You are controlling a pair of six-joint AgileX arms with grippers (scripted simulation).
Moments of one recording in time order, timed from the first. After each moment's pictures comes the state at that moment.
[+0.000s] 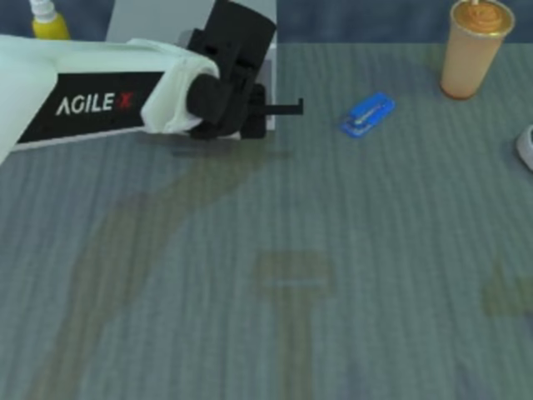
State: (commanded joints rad) left arm -0.55 2.09 1.45 -0.27 -0.29 -0.40; right arm 0.00 0.00 0.00 0.00 0.00 0.00
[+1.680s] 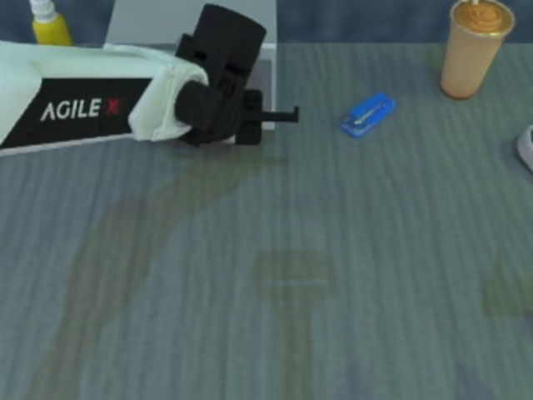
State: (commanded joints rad) left arm -0.53 2.04 1.39 -0.24 -0.25 -0.34; right arm 0.00 0.00 0.00 0.00 0.00 0.00
